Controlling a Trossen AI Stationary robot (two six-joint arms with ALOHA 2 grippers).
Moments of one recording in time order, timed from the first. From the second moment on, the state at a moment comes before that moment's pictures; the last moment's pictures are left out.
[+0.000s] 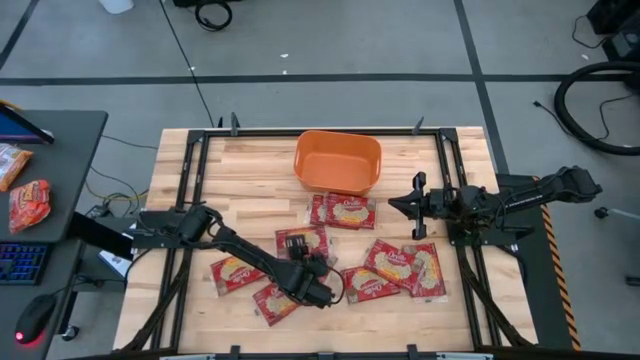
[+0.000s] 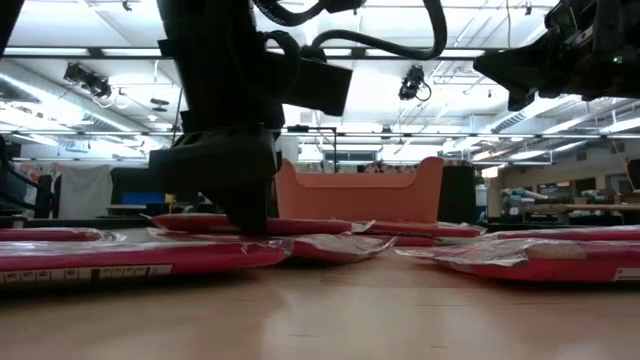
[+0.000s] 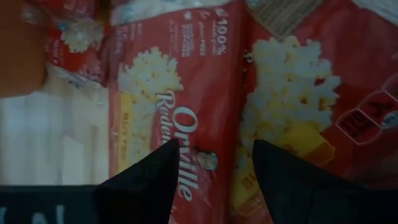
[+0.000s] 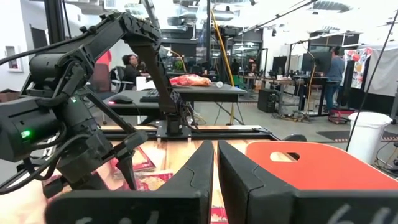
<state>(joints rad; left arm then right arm) -0.46 2.21 1.65 -1.05 -0.58 -0.58 0.10 0.58 0.01 0.74 0.22 -0.08</state>
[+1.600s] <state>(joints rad) -0.45 2.24 1.63 -1.10 -0.66 -0.46 0.10 0.58 0.01 0.74 0.21 -0.08</state>
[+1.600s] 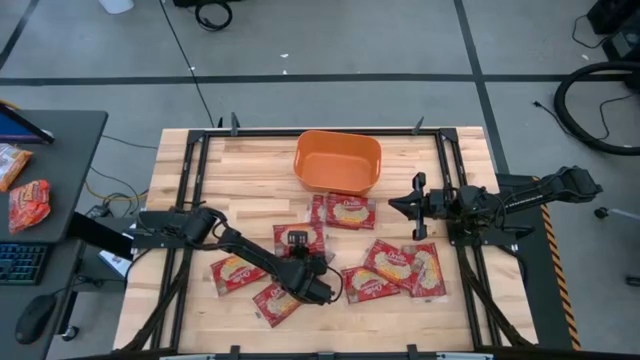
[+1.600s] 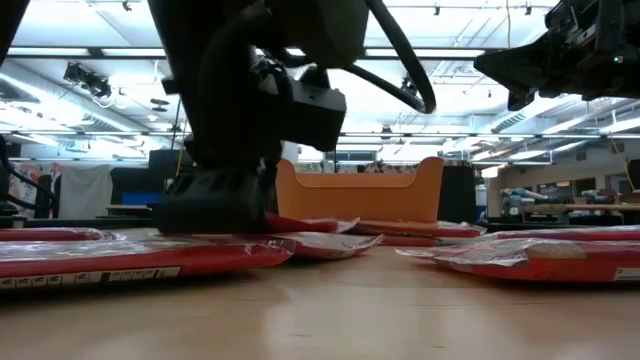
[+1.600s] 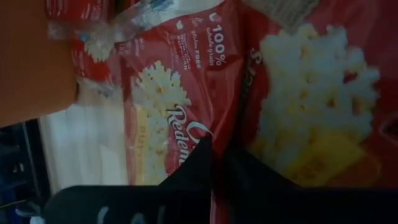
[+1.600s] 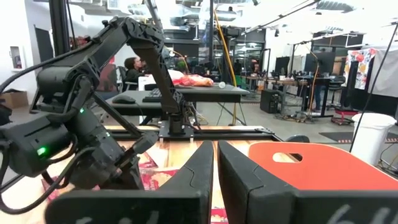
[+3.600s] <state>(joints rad) -0.15 2.12 1.64 -0.45 -0.61 0.17 0.10 0.59 0.01 0.74 0.21 -0.09</state>
